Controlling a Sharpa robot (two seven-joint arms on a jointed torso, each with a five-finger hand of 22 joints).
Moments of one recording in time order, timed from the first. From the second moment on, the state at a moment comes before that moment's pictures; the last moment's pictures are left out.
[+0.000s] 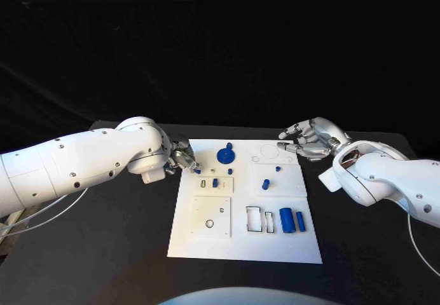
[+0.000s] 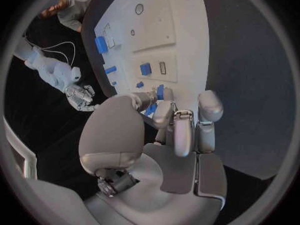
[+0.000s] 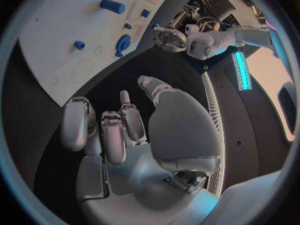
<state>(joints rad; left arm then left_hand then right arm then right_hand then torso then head) 1.29 -0.80 -0.04 1.48 -0.97 0.11 -0.61 1.18 -0.17 0.77 0.23 0.06 0.85 0.05 0.75 0.74 1.42 -0.04 1.19 1.08 1.47 -0.09 1.56 1.31 0.12 1.26 0.03 1.19 1.18 1.29 -0.89 -0.15 1.57 -0.80 -0.49 0.02 1.23 -0.20 0.38 0.15 0.36 0.85 0.14 0.26 0.38 1.38 0.06 1.35 1.31 1.46 -0.01 1.55 1.31 0.06 1.39 0.10 1.26 1.31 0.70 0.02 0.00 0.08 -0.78</state>
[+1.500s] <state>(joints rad) 1.23 -0.80 -0.05 1.54 -1.07 0.06 -0.58 1.12 -0.20 0.83 0.18 0.16 0.86 0.05 0.77 0.73 1.44 -0.04 1.19 1.08 1.47 -0.09 1.56 1.31 0.12 1.27 0.02 1.20 1.20 1.28 -0.89 -0.15 1.57 -0.80 -0.49 0.02 1.23 -0.20 0.38 0.15 0.36 0.85 0.14 0.26 0.39 1.38 0.06 1.35 1.31 1.46 -0.01 1.55 1.31 0.06 1.39 0.10 1.26 1.31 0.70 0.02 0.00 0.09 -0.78</state>
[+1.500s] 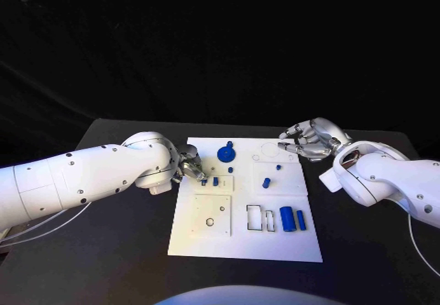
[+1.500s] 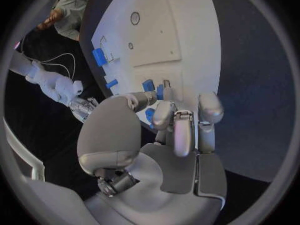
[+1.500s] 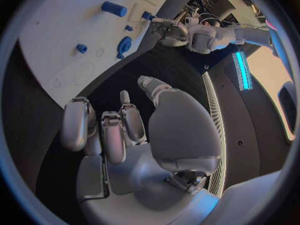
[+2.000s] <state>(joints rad) 1.23 -0.80 -0.05 1.53 -1.08 0.09 -0.59 1.12 -0.21 0.82 0.18 0.18 0.87 0.05 0.77 0.73 1.44 -0.04 1.19 1.08 1.47 -0.09 1.56 1.31 0.12 1.27 0.02 1.20 1.20 1.28 -0.89 -0.15 1.57 -0.80 -0.49 0.02 1.23 -0.20 0.38 0.15 0.36 0.85 0.14 0.26 0.39 1.38 0.06 1.35 1.31 1.46 -0.01 1.55 1.31 0.06 1.39 0.10 1.26 1.31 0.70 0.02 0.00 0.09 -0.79</state>
